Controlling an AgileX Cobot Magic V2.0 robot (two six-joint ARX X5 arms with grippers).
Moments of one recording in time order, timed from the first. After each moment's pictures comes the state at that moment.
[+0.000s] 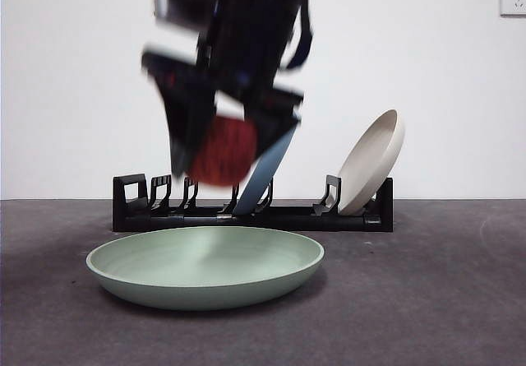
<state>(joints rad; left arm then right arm) -1.06 0.64 1.14 -0.76 -0.86 -0.07 0.84 1.91 1.53 -0.72 0.00 -0.03</state>
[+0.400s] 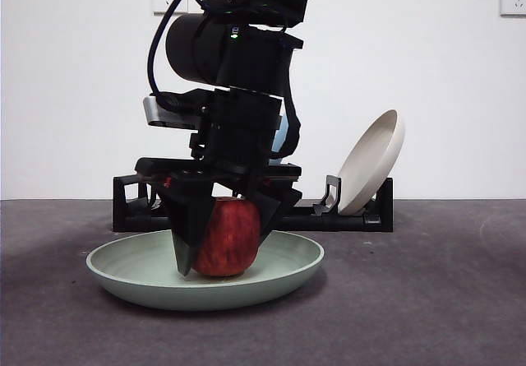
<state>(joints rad) -1.06 0.64 1.14 -0.78 -0.86 -0.08 0.85 2.06 1.53 -0.73 0.00 0.00</state>
